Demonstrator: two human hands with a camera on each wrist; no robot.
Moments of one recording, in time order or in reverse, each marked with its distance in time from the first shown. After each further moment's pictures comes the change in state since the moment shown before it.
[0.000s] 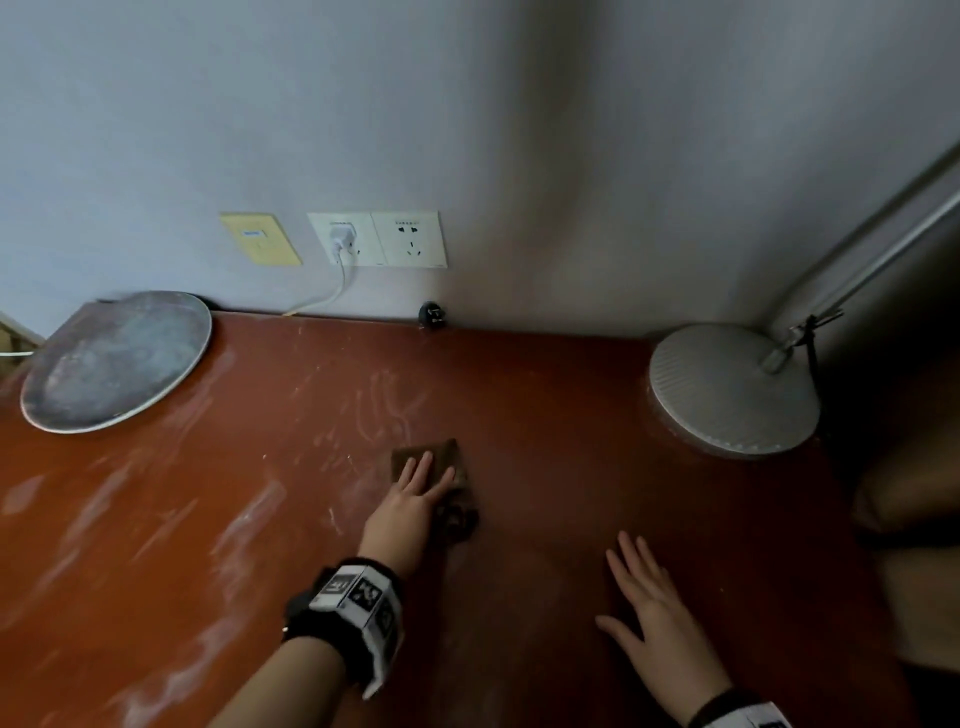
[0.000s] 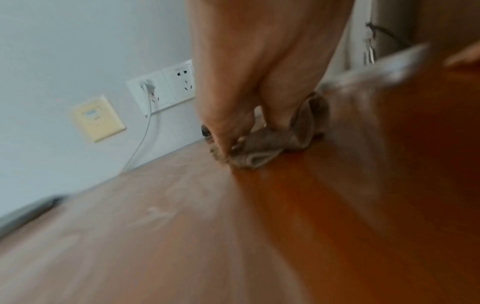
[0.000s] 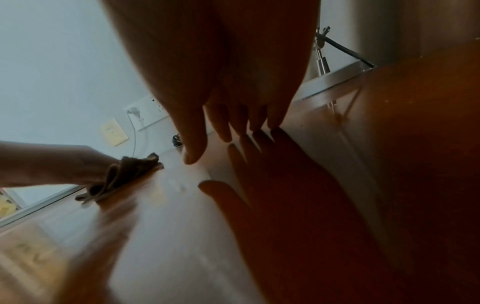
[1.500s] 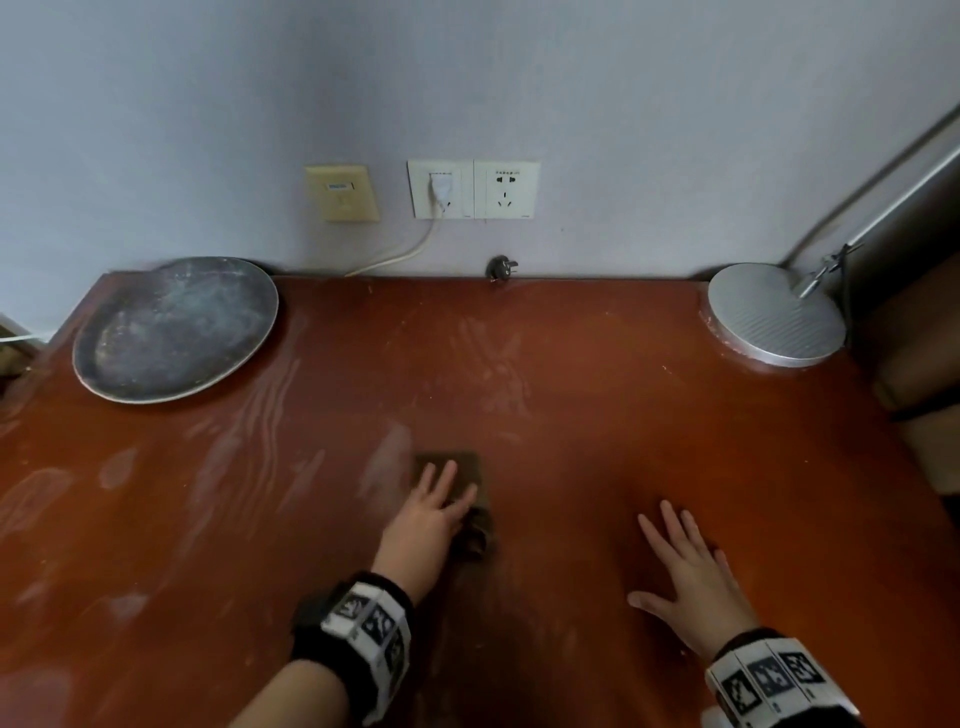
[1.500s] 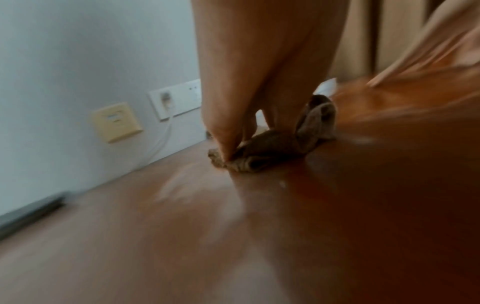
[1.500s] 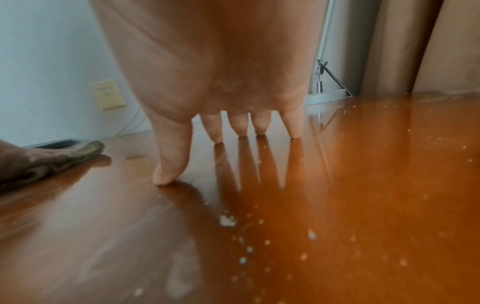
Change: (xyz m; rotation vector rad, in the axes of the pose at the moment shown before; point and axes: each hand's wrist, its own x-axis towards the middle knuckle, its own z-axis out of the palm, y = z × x) left_hand -0.097 -0.161 0.002 -0.006 -0.122 0.262; right_hand -0.045 -0.136 0.101 -0.152 -0.043 0.356
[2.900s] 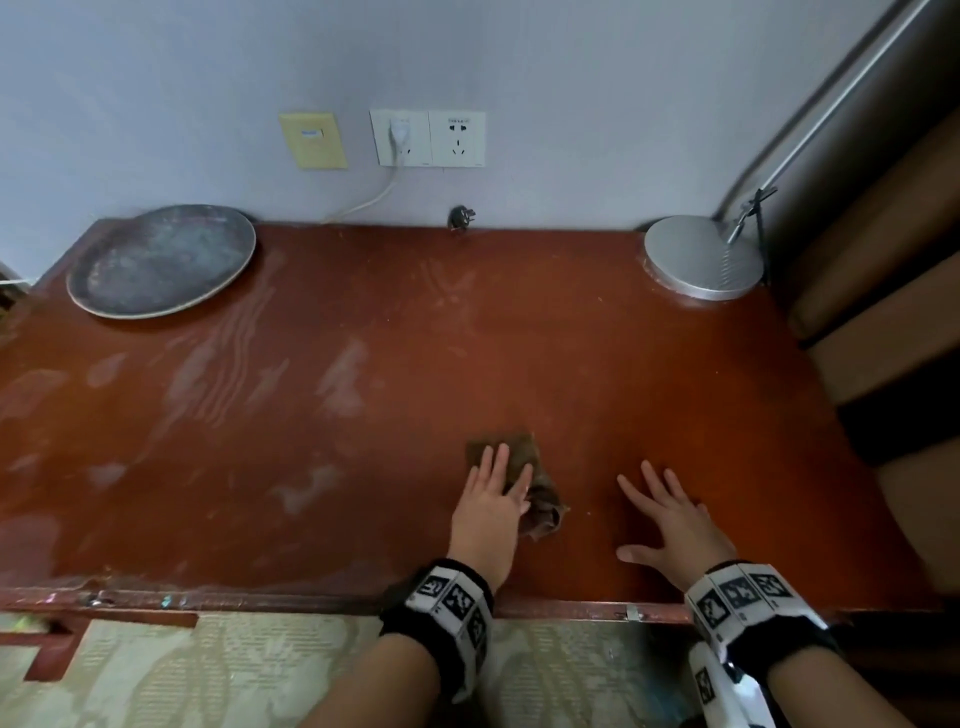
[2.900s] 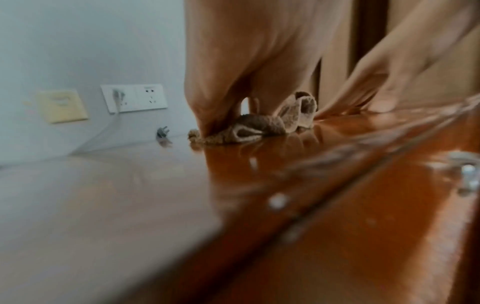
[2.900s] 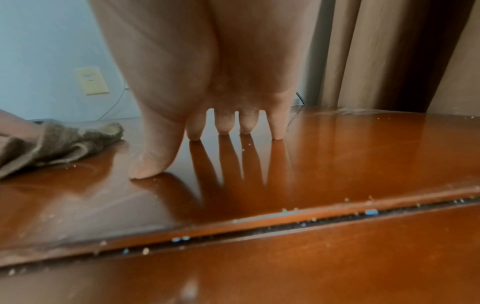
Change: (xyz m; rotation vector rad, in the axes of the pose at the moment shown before) left_hand -0.060 0.155 0.083 0.135 0.057 0.071; right_hand -0.056 0.087 0.037 -0.049 0.019 -0.086
